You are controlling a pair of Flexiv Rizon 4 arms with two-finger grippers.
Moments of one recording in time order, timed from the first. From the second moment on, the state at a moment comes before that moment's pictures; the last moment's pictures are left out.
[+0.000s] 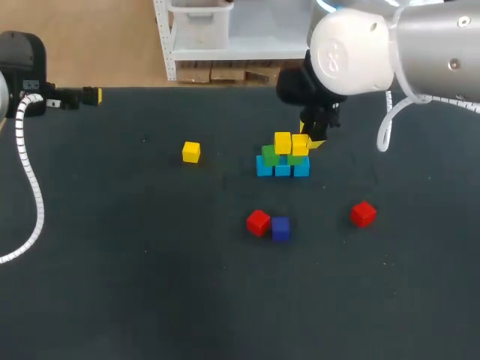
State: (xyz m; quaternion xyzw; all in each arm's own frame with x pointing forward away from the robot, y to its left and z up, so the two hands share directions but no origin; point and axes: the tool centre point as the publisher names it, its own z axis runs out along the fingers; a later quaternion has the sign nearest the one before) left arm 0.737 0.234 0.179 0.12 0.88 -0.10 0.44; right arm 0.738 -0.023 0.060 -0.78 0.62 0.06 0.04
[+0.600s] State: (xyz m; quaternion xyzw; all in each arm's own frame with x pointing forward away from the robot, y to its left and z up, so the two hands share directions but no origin) left arm 0.737 0.234 0.179 0.12 0.88 -0.10 0.44; right arm 0.740 -0.023 0.059 -0.78 0.62 0.05 0.04
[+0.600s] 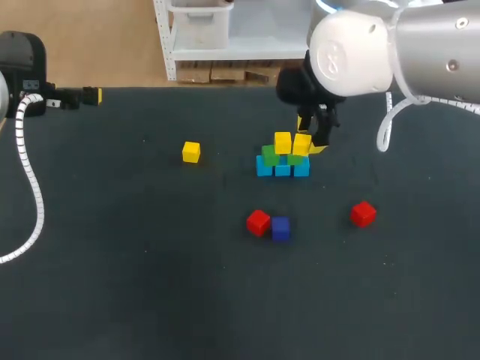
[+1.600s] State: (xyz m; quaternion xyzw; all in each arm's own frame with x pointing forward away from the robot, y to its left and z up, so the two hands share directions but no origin) left arm 0.737 0.234 0.179 0.12 0.88 -0.10 0.44; right arm 0.744 -0.024 0.058 -0.78 0.62 0.04 0.04
